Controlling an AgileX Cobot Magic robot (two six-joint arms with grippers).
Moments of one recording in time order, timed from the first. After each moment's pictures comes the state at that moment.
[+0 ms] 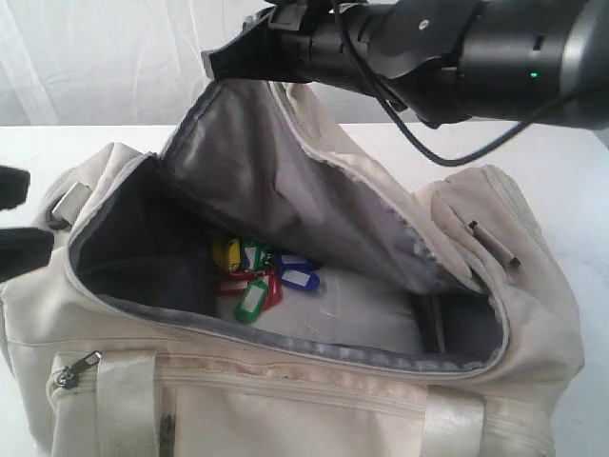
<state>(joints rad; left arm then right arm) -0.29 0.60 -0.70 -0.87 0.83 1.17 0.78 1.72 -1.35 0.83 -0.11 -0.81</state>
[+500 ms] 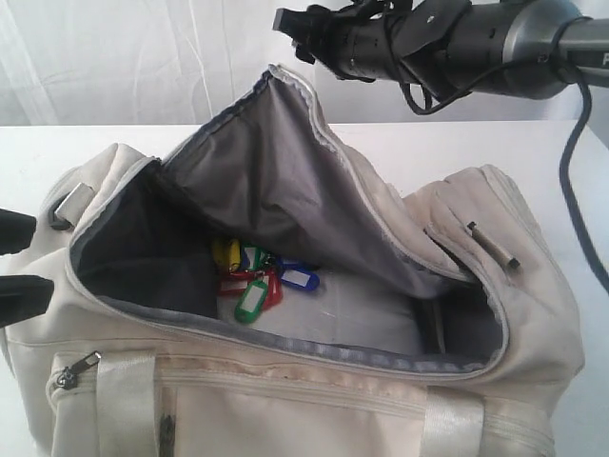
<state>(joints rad) -0.29 0.60 -0.69 -0.83 0.91 1.13 0.59 1.95 -1.56 0.84 0.01 -0.37</state>
